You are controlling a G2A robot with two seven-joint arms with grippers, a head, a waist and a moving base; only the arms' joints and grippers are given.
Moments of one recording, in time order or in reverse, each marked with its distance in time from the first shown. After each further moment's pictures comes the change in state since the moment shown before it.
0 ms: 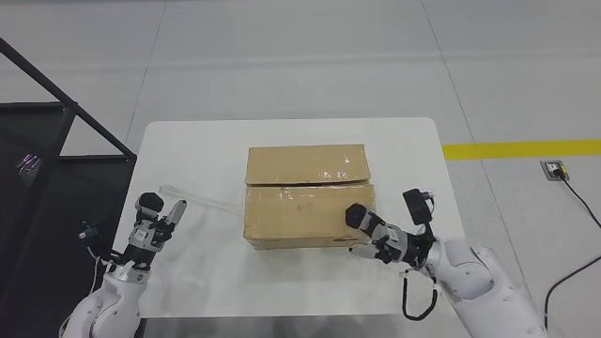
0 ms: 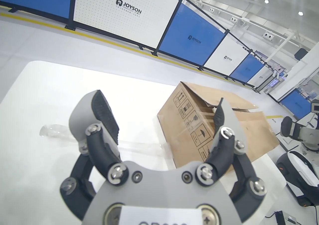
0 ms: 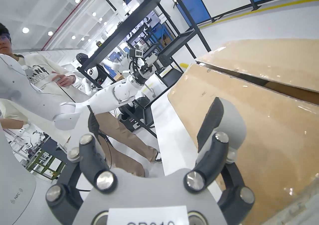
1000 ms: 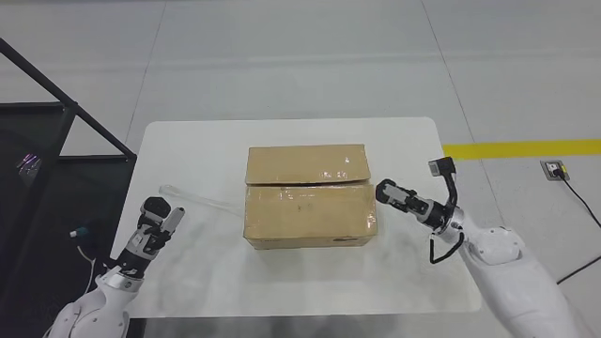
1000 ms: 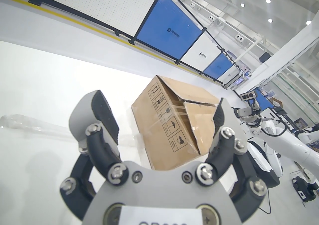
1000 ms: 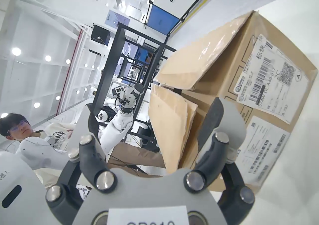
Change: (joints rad) left arm 0.041 0.019 -0.050 -0.055 -0.250 -0.133 -0.236; right arm 0.195 0.025 0.001 0.303 0.473 0.307 0.357
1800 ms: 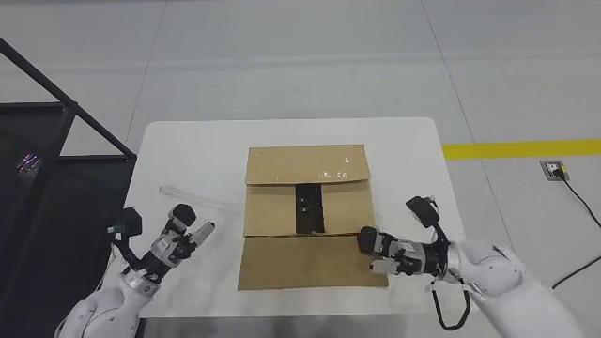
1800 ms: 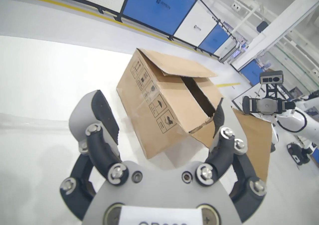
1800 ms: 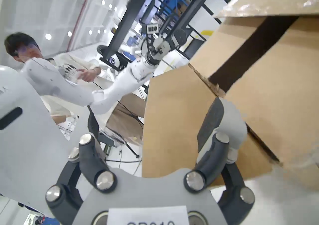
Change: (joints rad) left arm -0.005 0.009 0.070 -0.031 0.109 -0.037 -0.126; right arm -0.127 0.176 -0.166 -0.272 -0.067 -0.266 0.031
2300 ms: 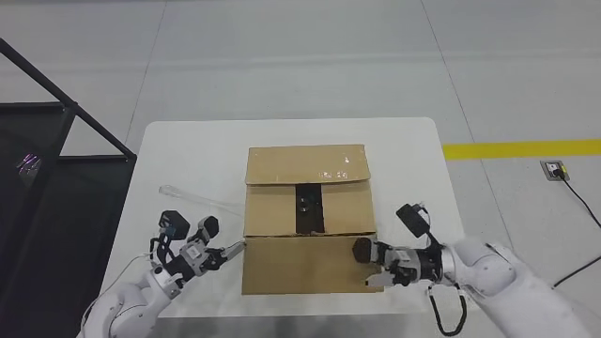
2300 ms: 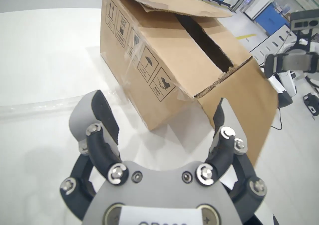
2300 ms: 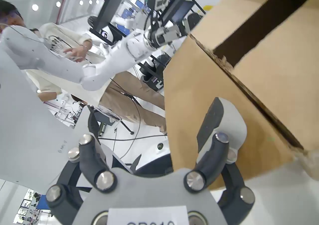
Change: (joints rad) left arm -0.045 0.004 0.104 0.040 0.241 0.010 -0.038; right arm 0.088 0.047 -0.148 -0.020 0.062 -0.041 -0.041
